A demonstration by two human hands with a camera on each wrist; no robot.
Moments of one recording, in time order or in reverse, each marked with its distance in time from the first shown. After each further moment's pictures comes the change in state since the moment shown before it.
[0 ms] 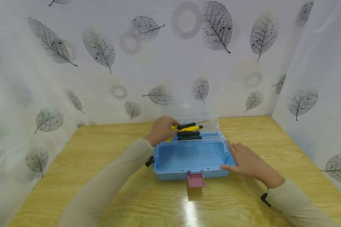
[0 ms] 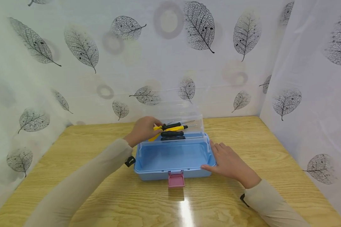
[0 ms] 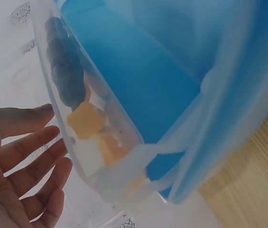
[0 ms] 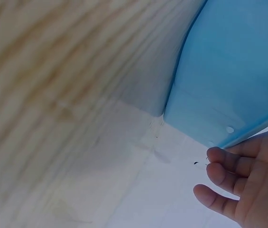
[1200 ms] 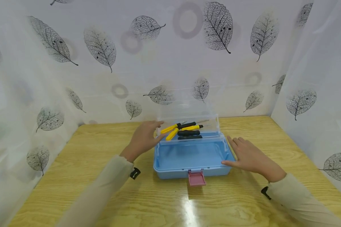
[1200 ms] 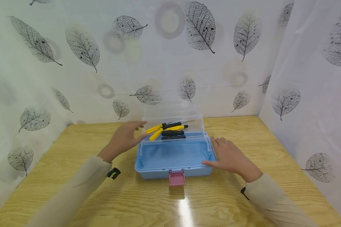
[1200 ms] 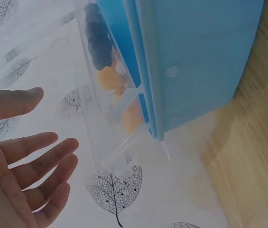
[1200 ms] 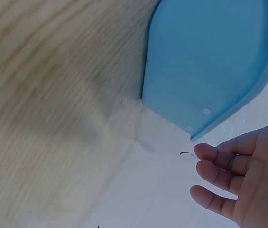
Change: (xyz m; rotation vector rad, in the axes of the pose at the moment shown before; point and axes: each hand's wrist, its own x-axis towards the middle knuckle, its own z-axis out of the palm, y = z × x) left_hand -0.065 -0.027 -0.019 0.009 0.151 0.010; right_hand 0.006 0.000 -0.024 -0.084 -0.040 -0.010
